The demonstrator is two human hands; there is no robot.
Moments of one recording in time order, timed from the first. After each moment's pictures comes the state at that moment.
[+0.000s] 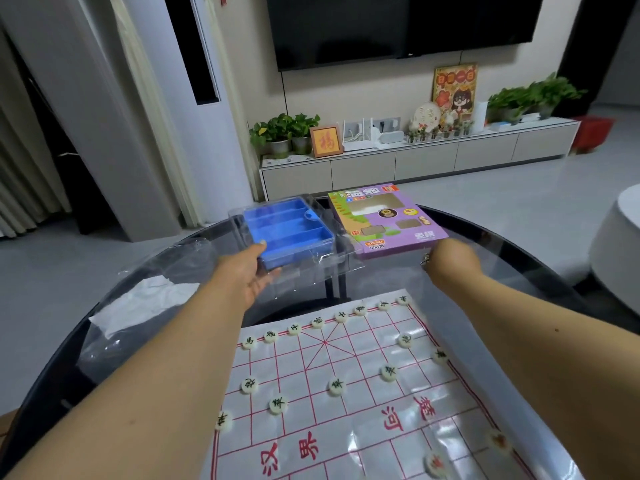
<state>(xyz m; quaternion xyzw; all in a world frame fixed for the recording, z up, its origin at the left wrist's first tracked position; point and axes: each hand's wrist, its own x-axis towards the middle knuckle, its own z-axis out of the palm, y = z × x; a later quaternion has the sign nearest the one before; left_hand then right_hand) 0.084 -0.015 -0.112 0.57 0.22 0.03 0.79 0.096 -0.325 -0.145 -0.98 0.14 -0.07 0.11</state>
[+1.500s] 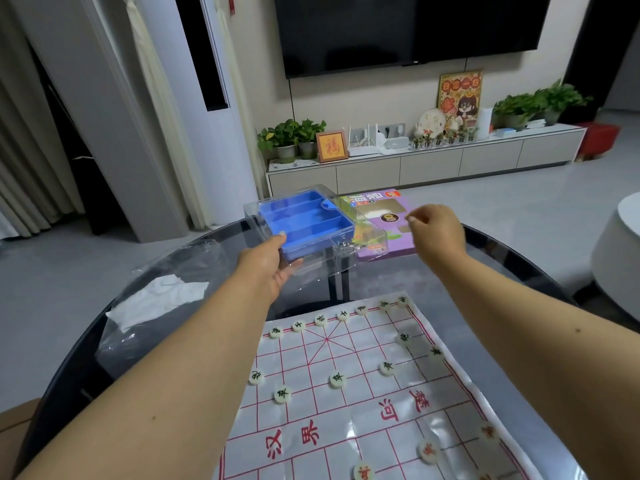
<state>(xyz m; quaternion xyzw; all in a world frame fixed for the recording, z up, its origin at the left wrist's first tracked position) 0.068 -0.043 -0.092 0.53 0.20 0.03 0.82 0.086 -0.295 -0.092 -0.88 0.08 -0.25 0.40</state>
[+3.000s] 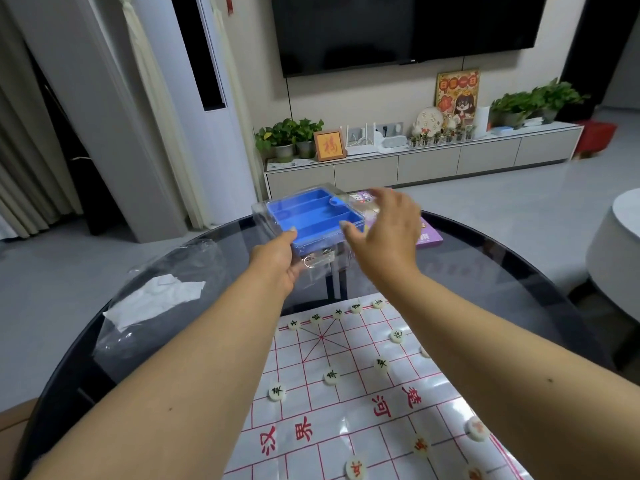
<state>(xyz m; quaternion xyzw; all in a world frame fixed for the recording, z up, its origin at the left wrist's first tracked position) 0.080 -0.067 -0.097 0.52 0.20 0.03 0.83 0.039 -0.221 -0.076 -0.86 0.01 -0.36 0.36</state>
